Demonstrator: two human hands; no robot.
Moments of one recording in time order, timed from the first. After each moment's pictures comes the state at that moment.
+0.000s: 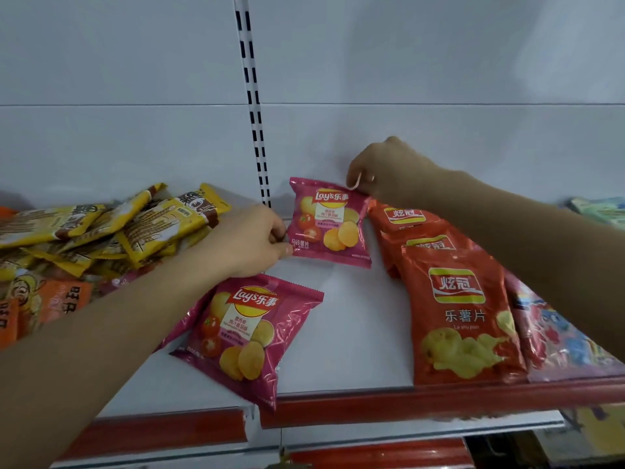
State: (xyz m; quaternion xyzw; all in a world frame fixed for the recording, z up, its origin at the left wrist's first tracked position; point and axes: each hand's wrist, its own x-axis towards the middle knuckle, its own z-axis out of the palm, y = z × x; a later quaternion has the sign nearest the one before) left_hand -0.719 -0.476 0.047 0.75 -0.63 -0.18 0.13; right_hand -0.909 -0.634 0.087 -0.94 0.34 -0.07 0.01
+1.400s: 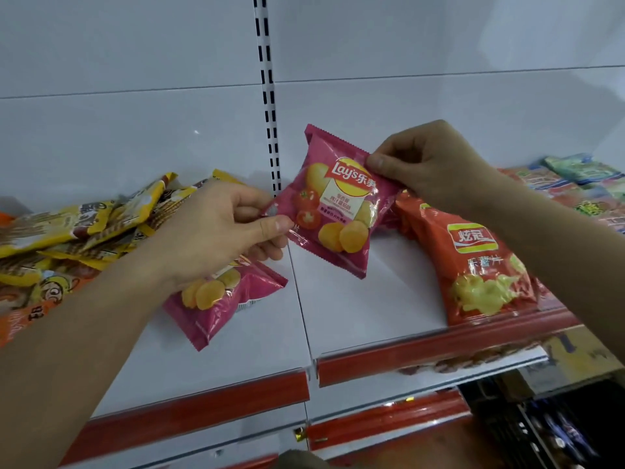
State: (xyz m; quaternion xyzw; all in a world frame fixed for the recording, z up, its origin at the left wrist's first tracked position) left_hand -0.678 -0.397 0.078 0.60 -0.59 -0.38 0.38; right_hand -0.930 -0.527 0.099 -0.84 0.37 -0.28 0.28
